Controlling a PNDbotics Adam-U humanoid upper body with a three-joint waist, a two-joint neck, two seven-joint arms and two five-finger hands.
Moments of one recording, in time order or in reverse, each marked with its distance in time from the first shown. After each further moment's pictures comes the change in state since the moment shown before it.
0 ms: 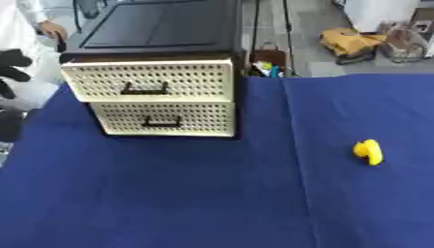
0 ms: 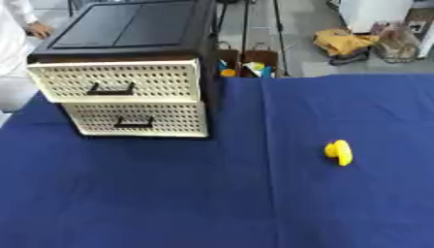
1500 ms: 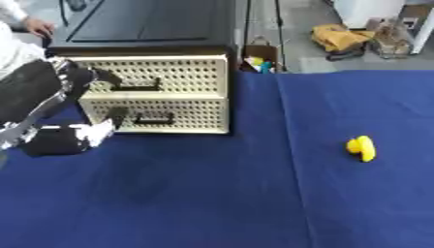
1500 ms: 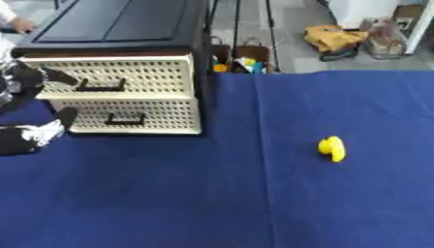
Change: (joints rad) left arm -0.282 0.119 -0.214 0.000 0.105 0.367 -0.392; right arm -0.042 0.023 0.043 0.000 -0.013 0.005 0.033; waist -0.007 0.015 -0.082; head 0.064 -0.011
